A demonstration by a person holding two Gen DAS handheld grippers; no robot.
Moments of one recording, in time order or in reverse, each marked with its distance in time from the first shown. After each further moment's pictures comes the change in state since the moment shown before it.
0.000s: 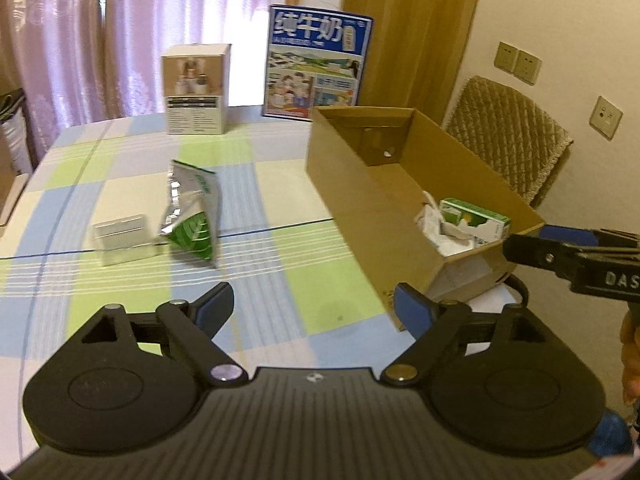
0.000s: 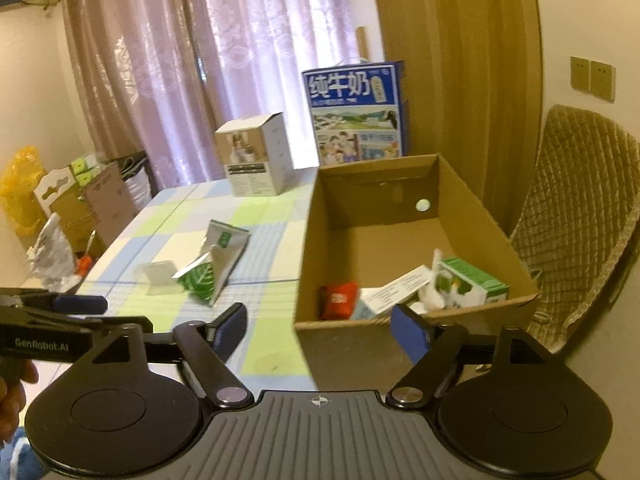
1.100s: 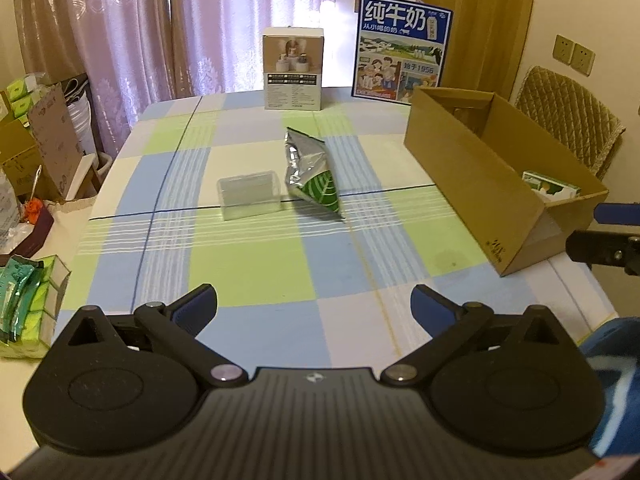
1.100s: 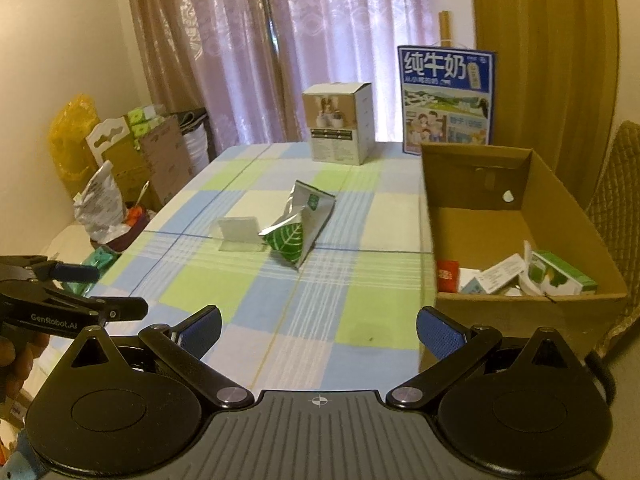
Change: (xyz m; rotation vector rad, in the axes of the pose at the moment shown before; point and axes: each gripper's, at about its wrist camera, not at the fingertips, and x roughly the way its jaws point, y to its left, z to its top) left arm -0.052 0.095 -0.044 -0.016 0.033 0.162; right arm 0.016 0.088 -0.018 -0.121 0.090 0.124
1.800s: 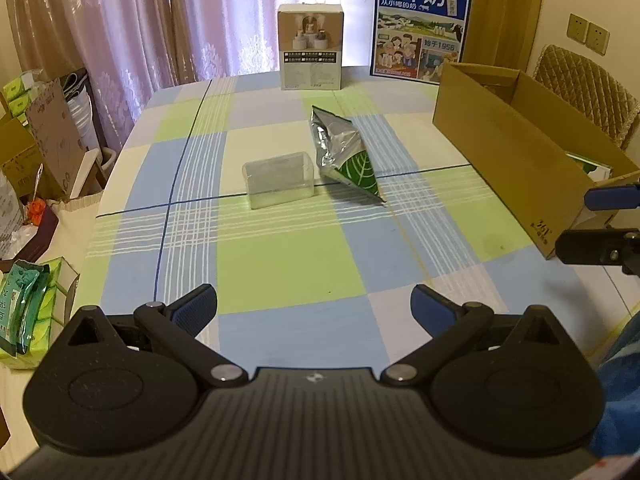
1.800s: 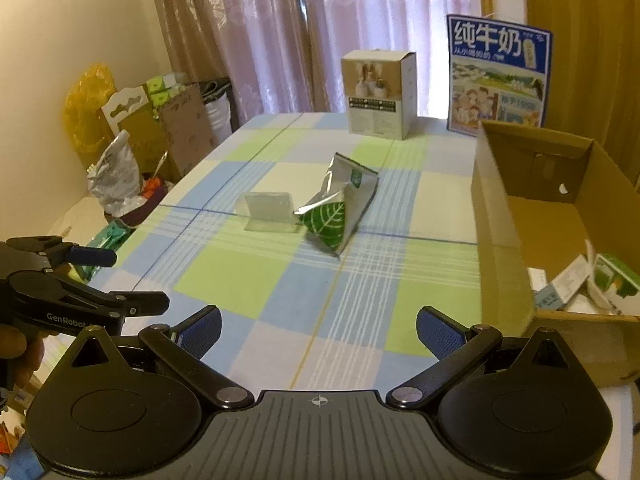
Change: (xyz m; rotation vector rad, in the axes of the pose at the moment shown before) left arm 0.041 0.039 -0.001 0.034 0.046 0.016; right arm 0.072 0.030 0.006 -0.037 0.087 0.060
